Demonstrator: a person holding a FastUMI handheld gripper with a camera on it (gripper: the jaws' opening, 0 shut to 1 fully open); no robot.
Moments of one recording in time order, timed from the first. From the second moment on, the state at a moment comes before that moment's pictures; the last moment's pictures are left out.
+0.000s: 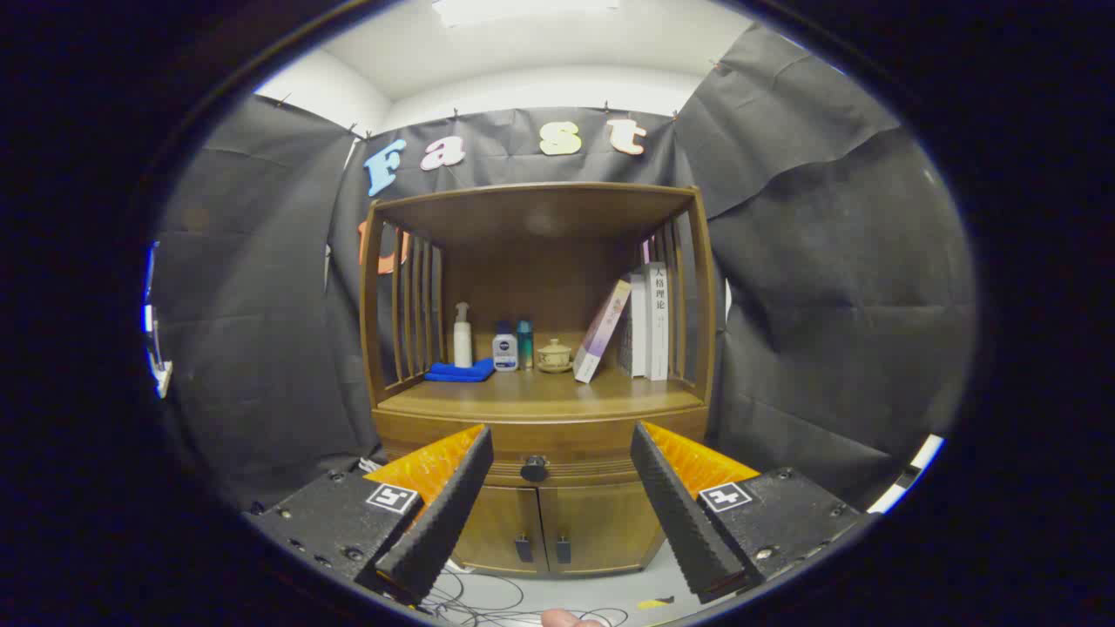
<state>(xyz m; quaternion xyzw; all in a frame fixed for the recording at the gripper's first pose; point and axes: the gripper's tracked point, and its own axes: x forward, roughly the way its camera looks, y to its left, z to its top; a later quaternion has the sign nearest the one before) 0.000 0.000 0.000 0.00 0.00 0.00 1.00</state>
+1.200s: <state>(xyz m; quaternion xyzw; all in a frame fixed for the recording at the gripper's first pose) 0.046 0.022 -0.010 -0.01 0.00 0.01 1.00</state>
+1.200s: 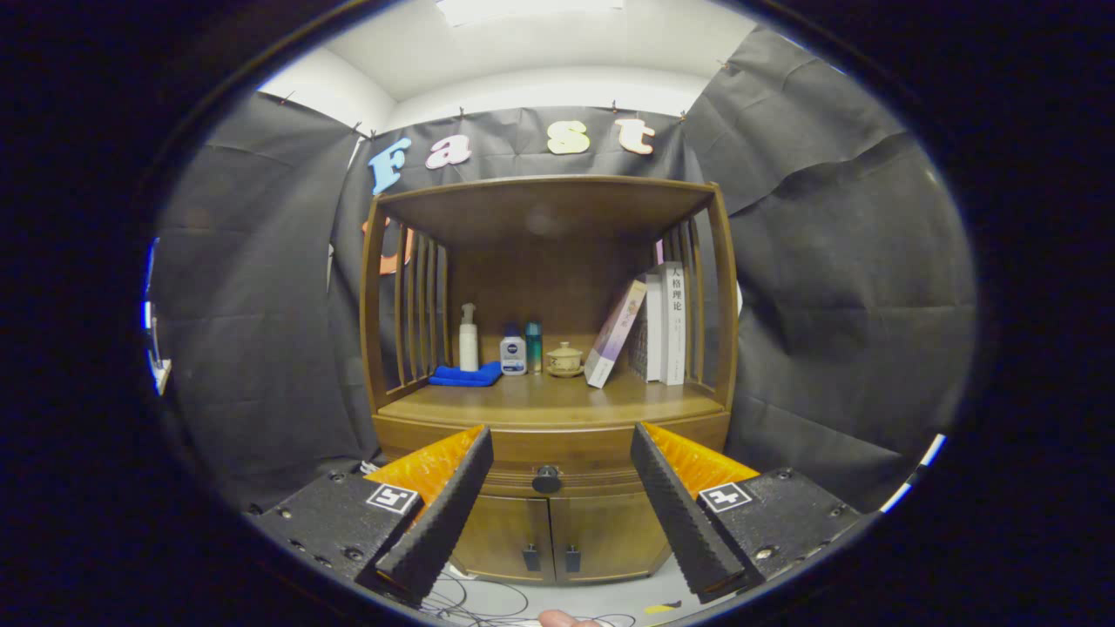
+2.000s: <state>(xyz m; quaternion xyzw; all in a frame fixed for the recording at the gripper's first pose) 0.198 0.034 -0.140 -0.02 0.06 -0.02 1.00</state>
